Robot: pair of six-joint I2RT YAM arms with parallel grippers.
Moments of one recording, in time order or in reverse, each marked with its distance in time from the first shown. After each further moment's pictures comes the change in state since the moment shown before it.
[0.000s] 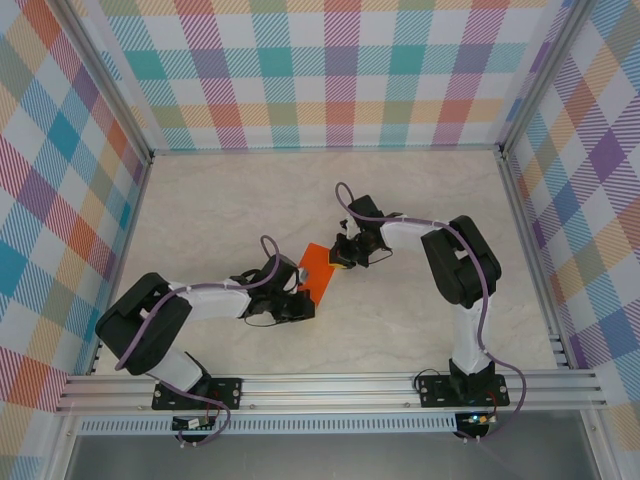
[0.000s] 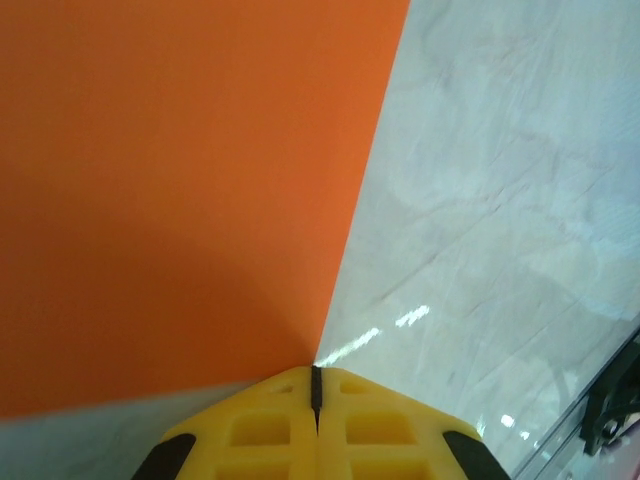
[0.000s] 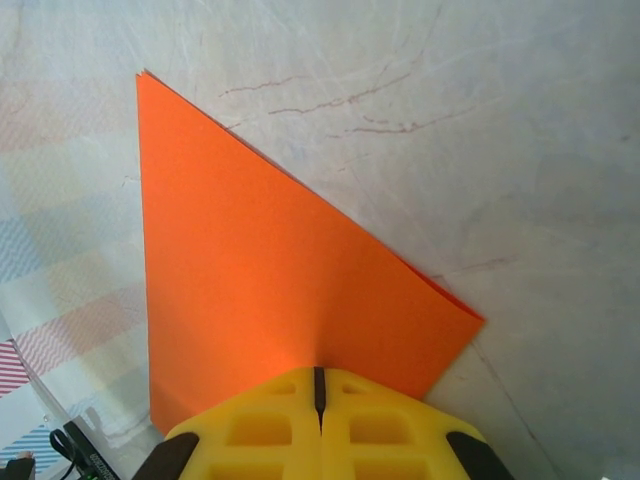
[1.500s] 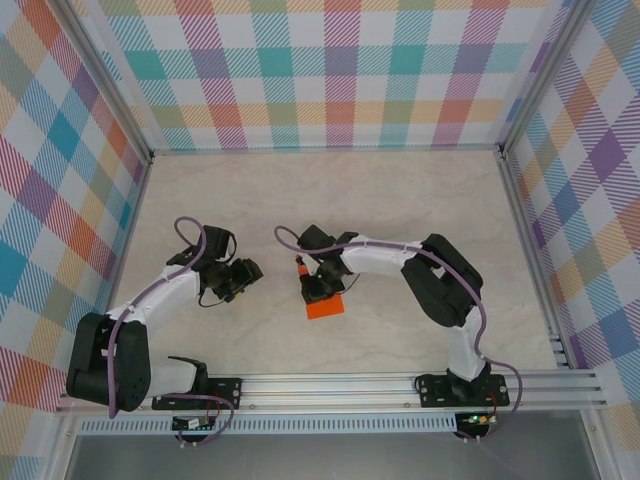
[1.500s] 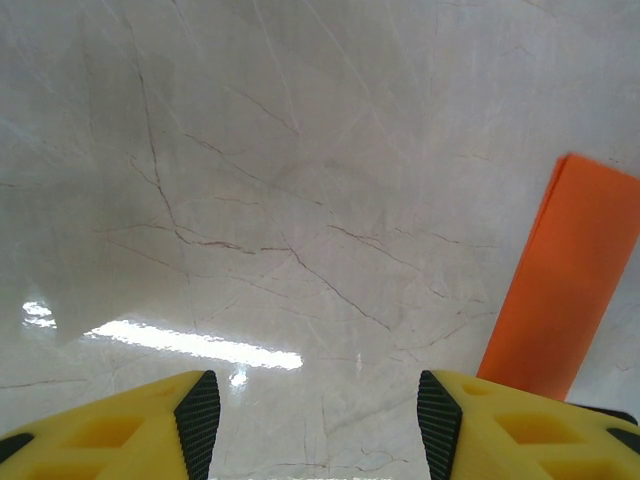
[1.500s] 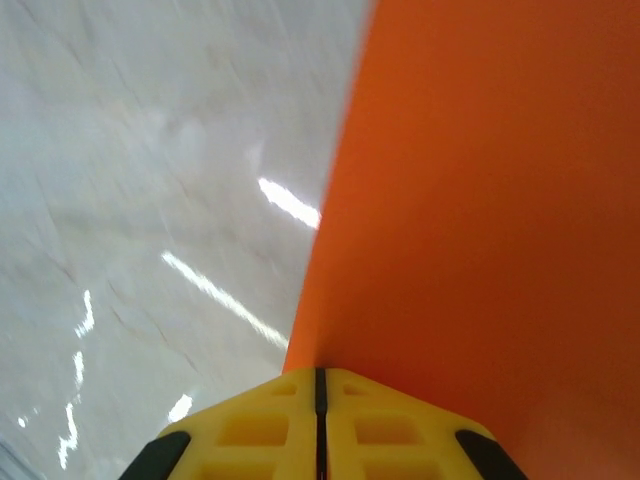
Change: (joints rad) left arm 0.507 -0.231 0.092 -0.433 -0.167 -0.015; right arm 0.335 -0.047 0.053 -0.276 0.204 -0.233
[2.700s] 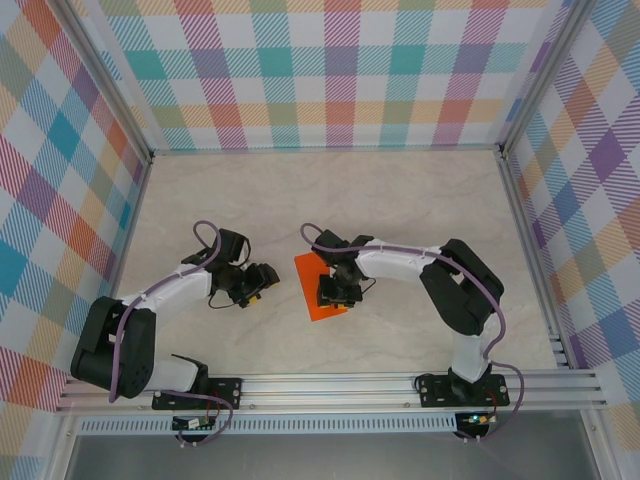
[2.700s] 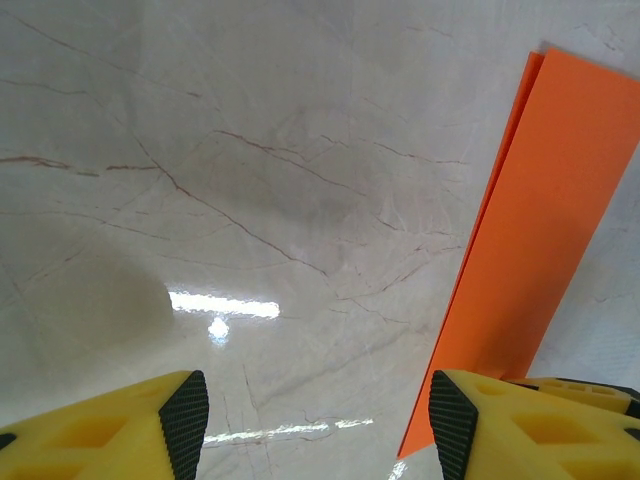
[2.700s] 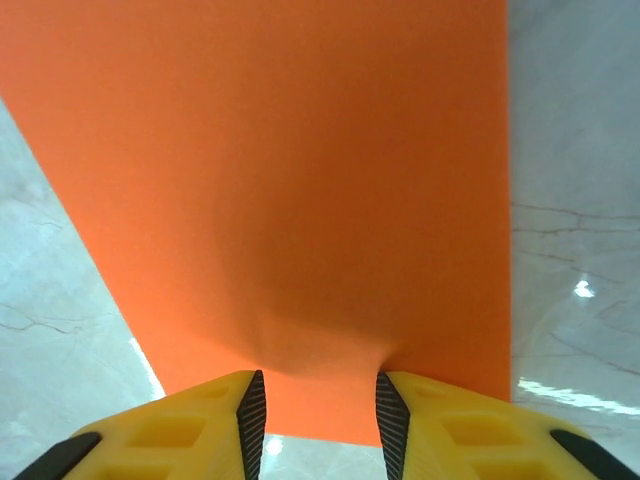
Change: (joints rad) left arm -0.102 0.074 -0.020 0.086 0.110 -0.054; right arm -0.004 -0.102 -0.107 -0.048 0.080 0.381
